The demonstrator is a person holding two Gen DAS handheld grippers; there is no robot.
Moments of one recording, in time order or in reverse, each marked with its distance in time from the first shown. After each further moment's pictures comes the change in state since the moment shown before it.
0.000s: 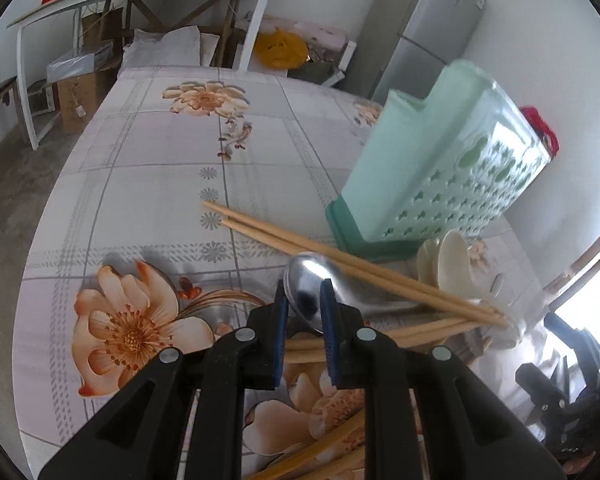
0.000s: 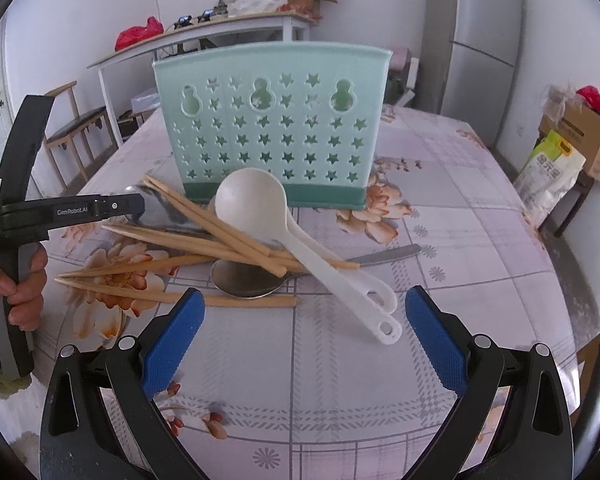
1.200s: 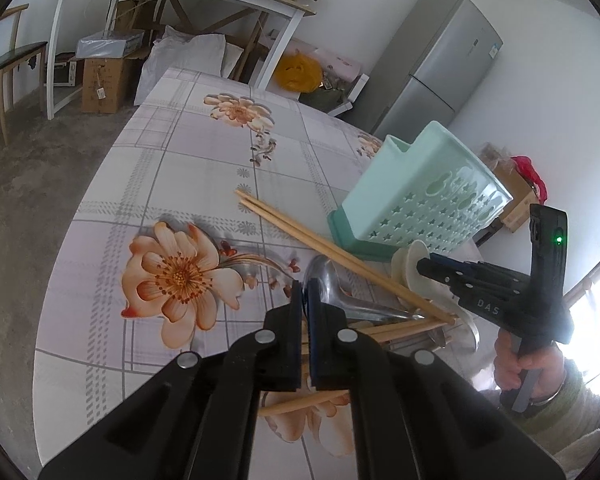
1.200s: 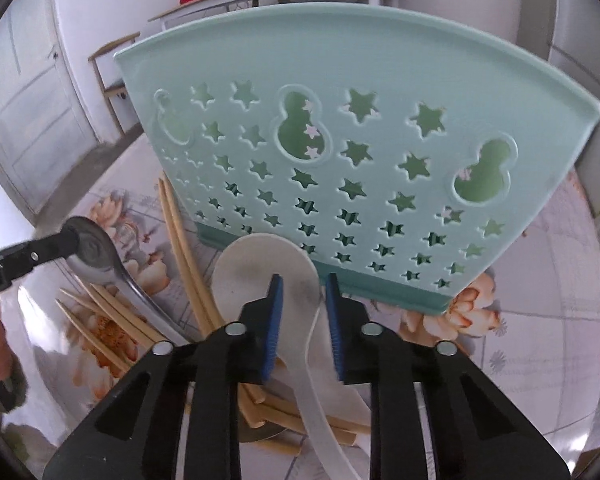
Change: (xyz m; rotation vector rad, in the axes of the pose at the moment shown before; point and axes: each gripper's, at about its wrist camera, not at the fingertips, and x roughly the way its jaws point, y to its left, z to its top) left arm -0.065 0.021 -0.028 -0.139 -0.092 -0.057; right arm 0.099 0.025 0.077 -0.205 0.158 0.235
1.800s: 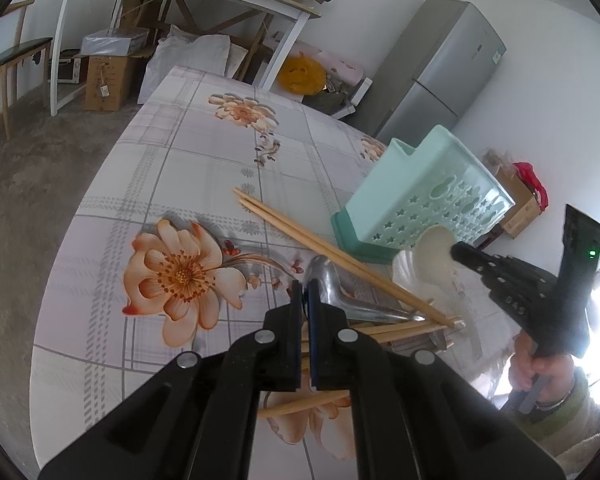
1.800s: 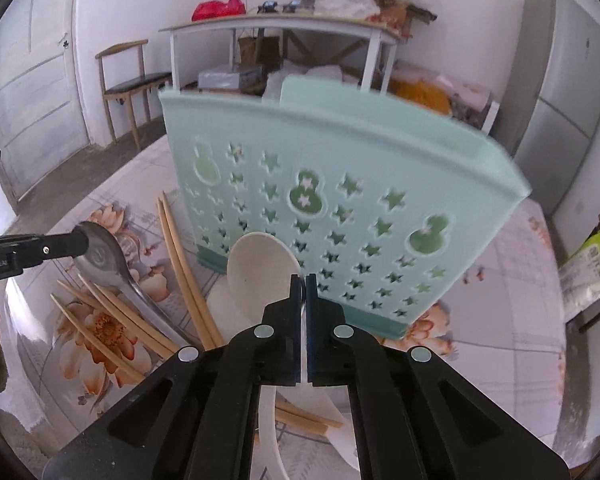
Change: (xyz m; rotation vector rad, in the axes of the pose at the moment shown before) left arm -0.001 0.003 -0.001 -0.021 -0.017 -0.003; right arm -0.035 0.015 -0.004 -0.087 -0.145 -0.093
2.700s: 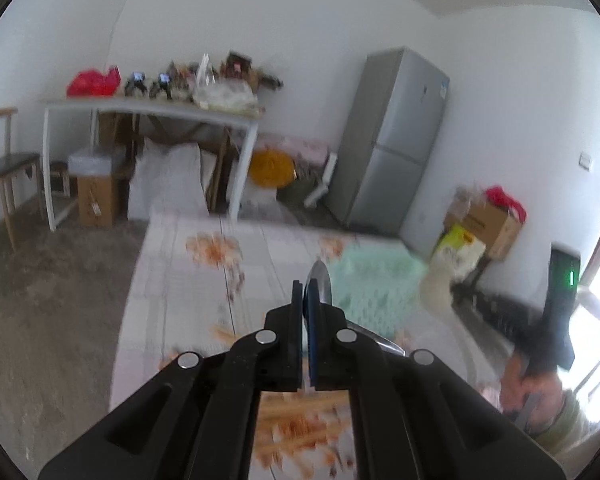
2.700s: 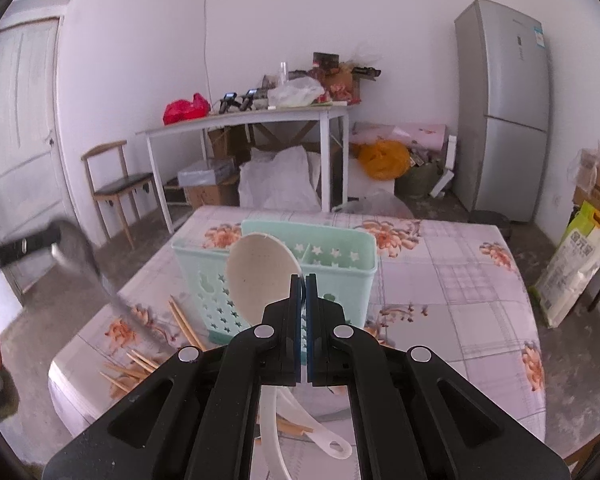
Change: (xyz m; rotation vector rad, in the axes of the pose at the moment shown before) left arm -0.114 -0.074 0.051 0.215 -0.339 0.000; right arm -0.083 -0.044 0.009 0.205 -0.290 -0.015
